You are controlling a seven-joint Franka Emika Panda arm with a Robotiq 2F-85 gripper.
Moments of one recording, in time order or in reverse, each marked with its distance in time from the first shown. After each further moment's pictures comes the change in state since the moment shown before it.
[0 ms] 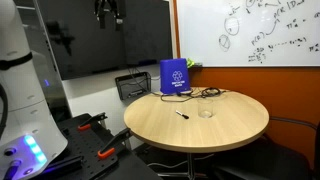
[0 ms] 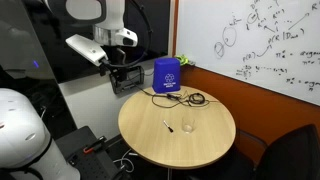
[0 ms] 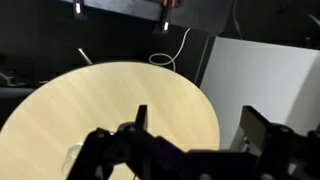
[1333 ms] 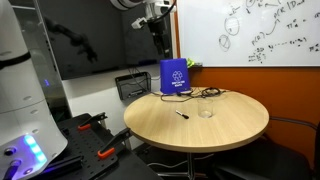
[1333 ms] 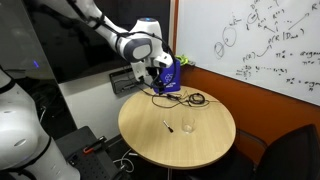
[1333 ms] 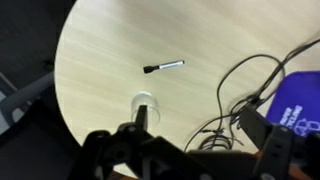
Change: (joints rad) arm -0.133 0.754 0.167 0.217 -0.003 0.777 0.552
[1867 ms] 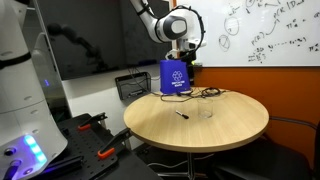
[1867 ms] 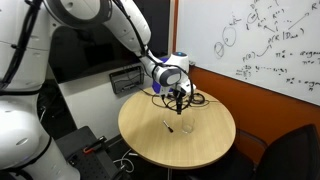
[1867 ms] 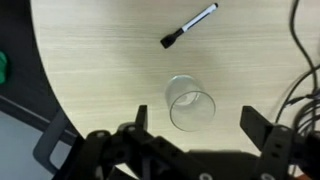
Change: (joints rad) arm 0.021 0.583 -0.128 0.409 -0.013 0.077 0.364
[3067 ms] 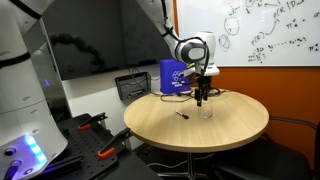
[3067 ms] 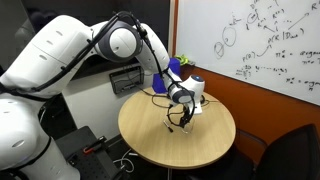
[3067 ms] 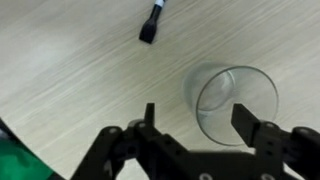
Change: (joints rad) arm -0.045 0.368 -0.041 0.334 0.270 -0.104 0.265
